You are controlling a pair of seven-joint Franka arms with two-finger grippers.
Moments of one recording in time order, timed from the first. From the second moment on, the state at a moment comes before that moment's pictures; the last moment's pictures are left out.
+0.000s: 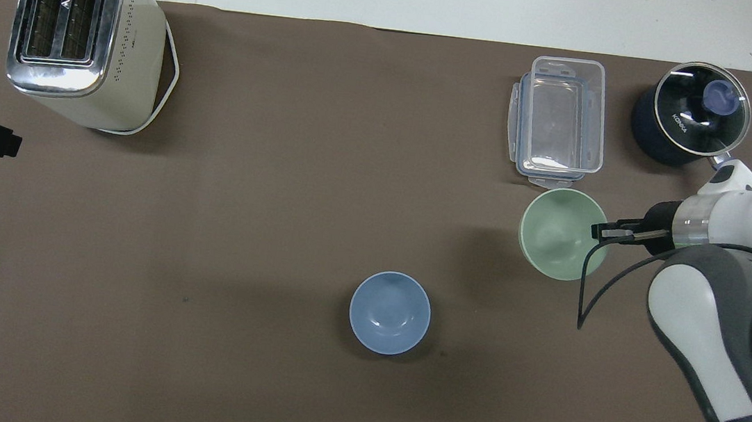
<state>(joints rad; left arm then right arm) -0.02 -0.01 -0.05 -1.45 -0.01 1.51 0.20 0.08 0.00 -0.05 -2.09 0.26 2.16 -0.24</state>
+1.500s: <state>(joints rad) -0.02 -0.01 -0.04 -1.45 -0.01 1.50 0.19 0.58 -0.14 -0.04 -2.41 0.26 2.46 0.37</state>
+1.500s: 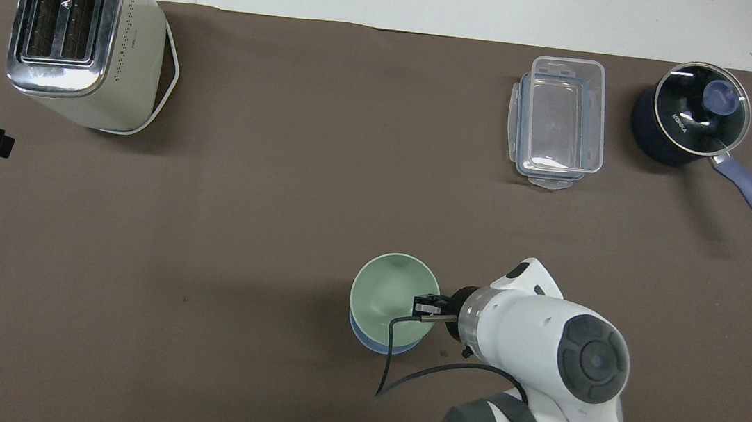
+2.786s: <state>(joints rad) -0.02 -0.01 -0.04 -1.45 -0.01 1.50 0.19 0.60 -0.10 -0.05 -2.45 0.21 2.49 0.38</state>
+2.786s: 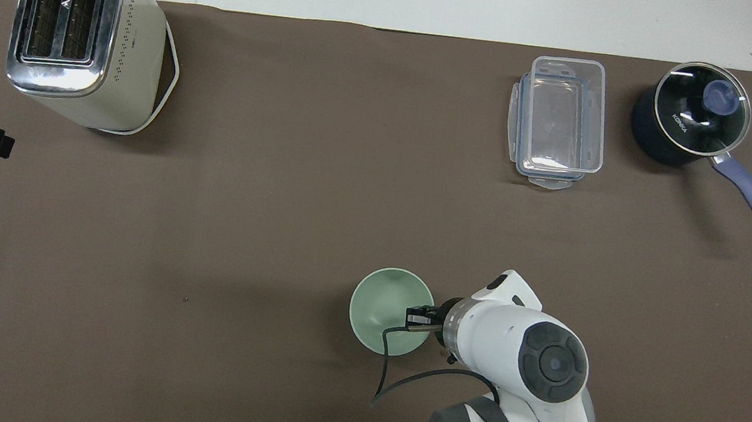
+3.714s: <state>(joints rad) -0.02 -0.01 -0.04 -1.45 -0.01 1.50 0.19 0.60 -0.10 -0.05 -2.45 0.21 2.49 0.38</state>
